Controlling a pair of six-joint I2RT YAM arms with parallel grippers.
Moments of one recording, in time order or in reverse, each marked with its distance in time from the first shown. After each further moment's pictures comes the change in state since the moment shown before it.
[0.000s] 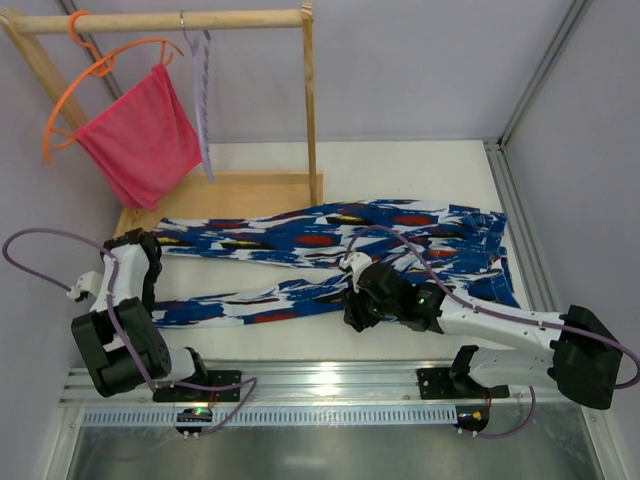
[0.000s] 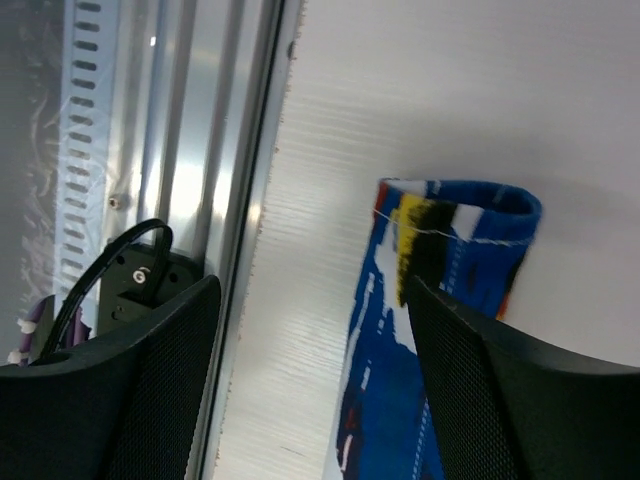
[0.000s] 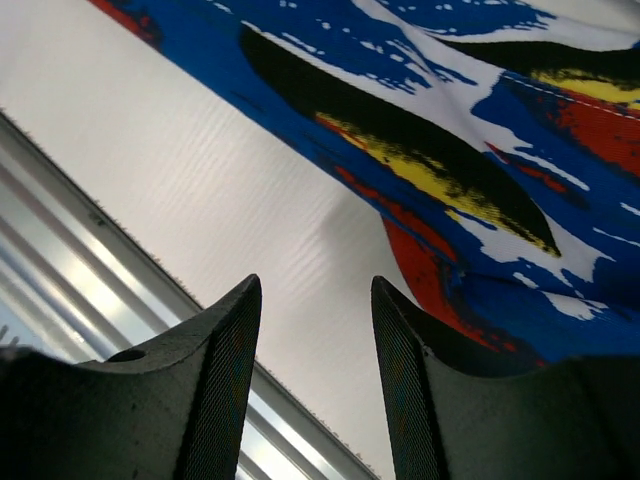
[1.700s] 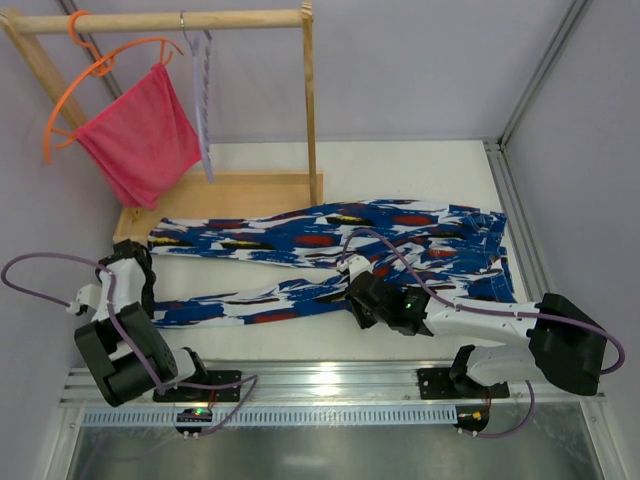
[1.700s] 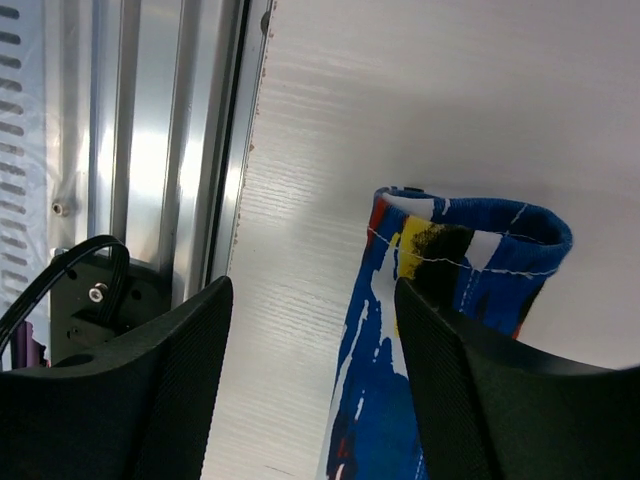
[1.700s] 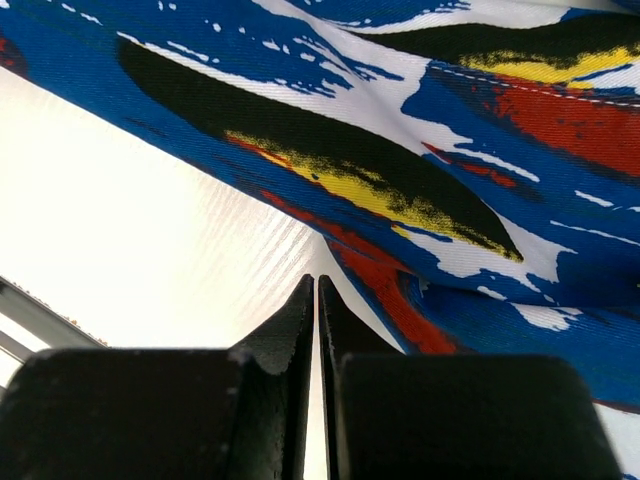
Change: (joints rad) left arm 0.149 -0.080 -0.133 0.206 0.095 0.154; right arm 0.050 0.124 -0.040 0.081 0.233 0.066
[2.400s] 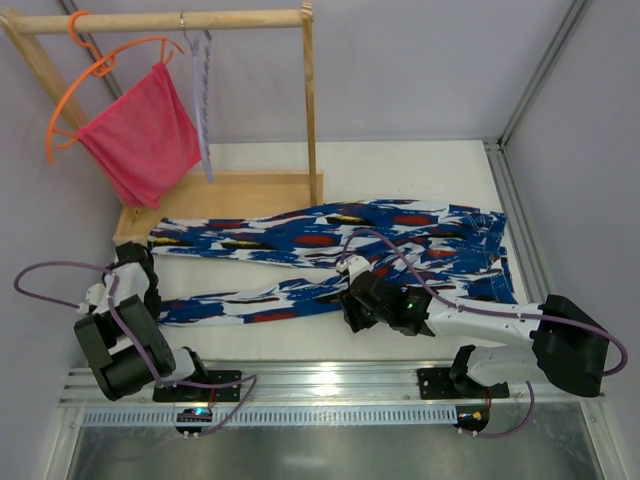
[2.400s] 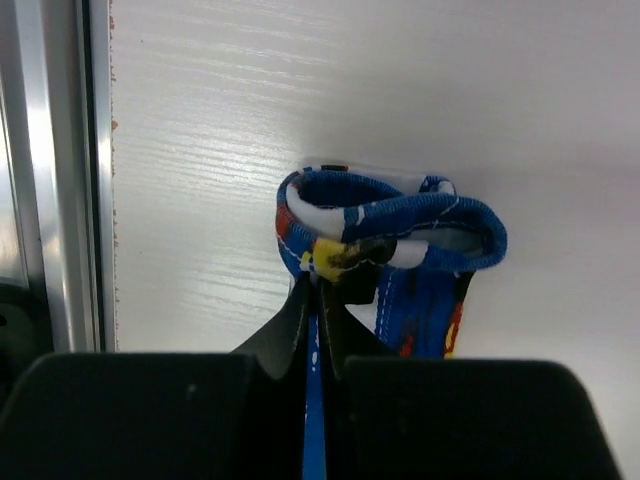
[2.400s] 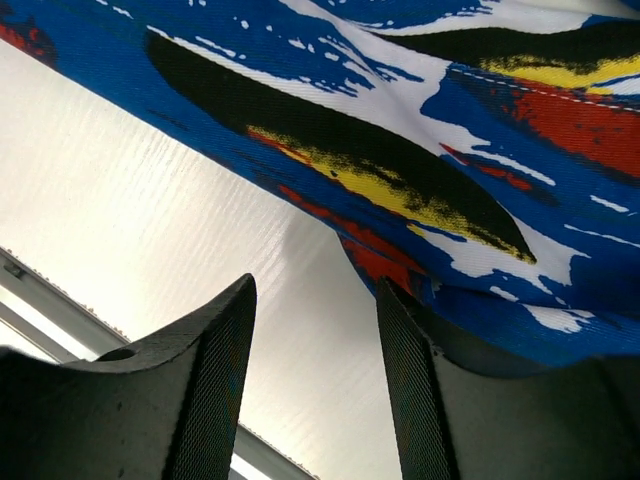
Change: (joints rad) left arm 0.006 0.061 -0.095 0.262 0.129 0.049; right arm 0.000 -0.016 0.000 0.000 -0.034 -0.011
